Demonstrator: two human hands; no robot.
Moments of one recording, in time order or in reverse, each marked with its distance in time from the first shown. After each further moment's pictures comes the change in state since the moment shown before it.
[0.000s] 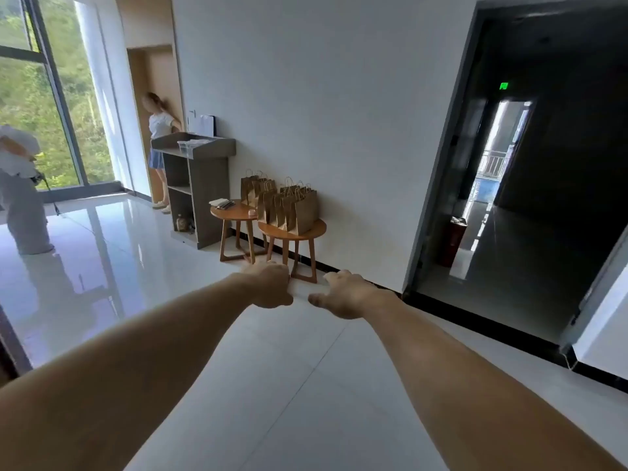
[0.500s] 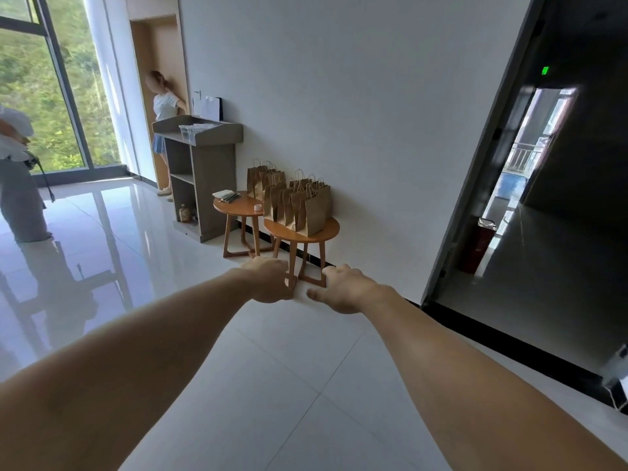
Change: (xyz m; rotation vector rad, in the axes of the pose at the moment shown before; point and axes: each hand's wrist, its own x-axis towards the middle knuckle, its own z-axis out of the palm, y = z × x) left_hand 0.227 -0.084 -0.001 -0.038 -0.068 -0.064; right_hand 0.254 0.015 -0.025 -0.049 -0.057 -0.024
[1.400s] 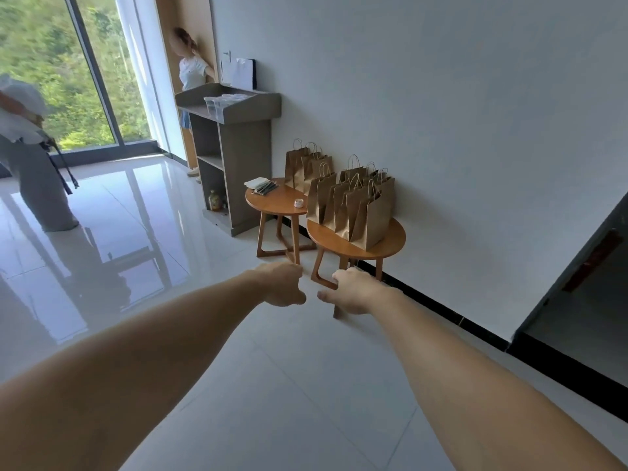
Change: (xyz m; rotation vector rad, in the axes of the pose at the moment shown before) left_hand 0.403 -0.287 -0.003 -0.026 -0.153 -0.088; right_hand 0.518 -0.104 0.012 0.045 -0.165 -0.054
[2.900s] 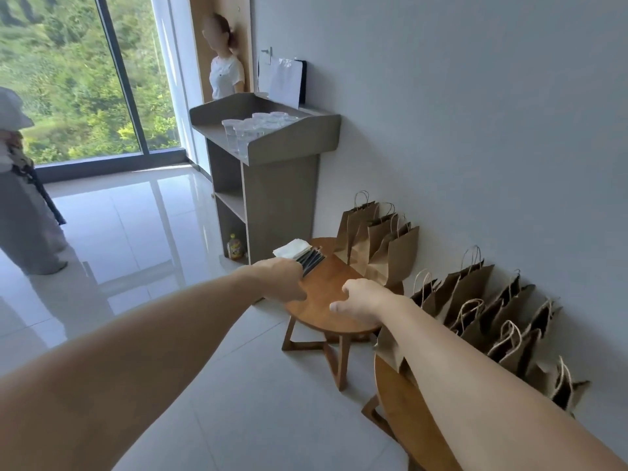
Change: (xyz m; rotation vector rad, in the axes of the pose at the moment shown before) left_hand 0.738 -0.444 -0.254 -0.018 -0.026 -0.122; right_hand 0.854 -0.155 -0.245 -0.001 -0.080 -0.119
